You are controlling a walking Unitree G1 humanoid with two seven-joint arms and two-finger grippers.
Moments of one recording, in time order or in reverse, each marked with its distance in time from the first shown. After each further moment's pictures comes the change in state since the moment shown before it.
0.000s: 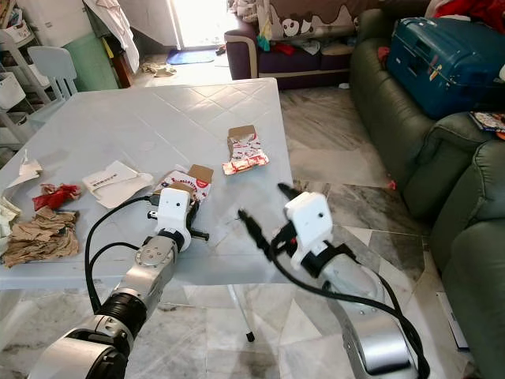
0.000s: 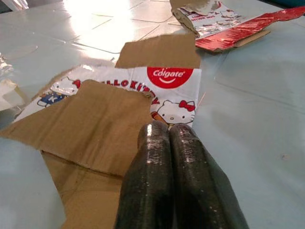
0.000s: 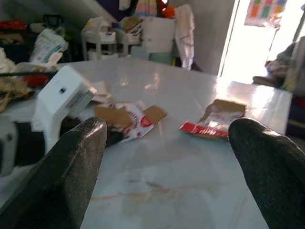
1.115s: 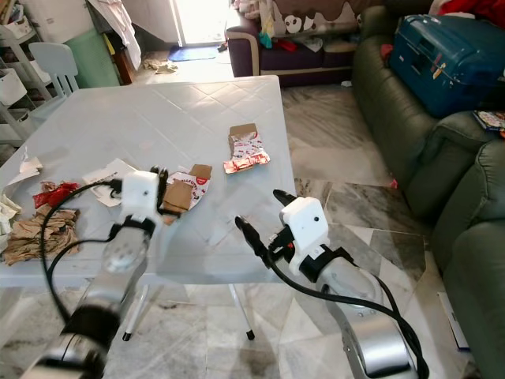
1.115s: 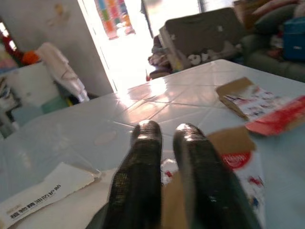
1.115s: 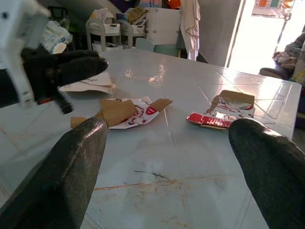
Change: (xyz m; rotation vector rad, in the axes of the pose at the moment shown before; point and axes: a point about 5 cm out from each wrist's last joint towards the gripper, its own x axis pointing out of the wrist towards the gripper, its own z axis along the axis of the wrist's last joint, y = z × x) left arm -0.031 0.040 0.034 0.153 -0.323 0.118; right arm 0.000 0.002 -0.003 0.003 0.024 0.010
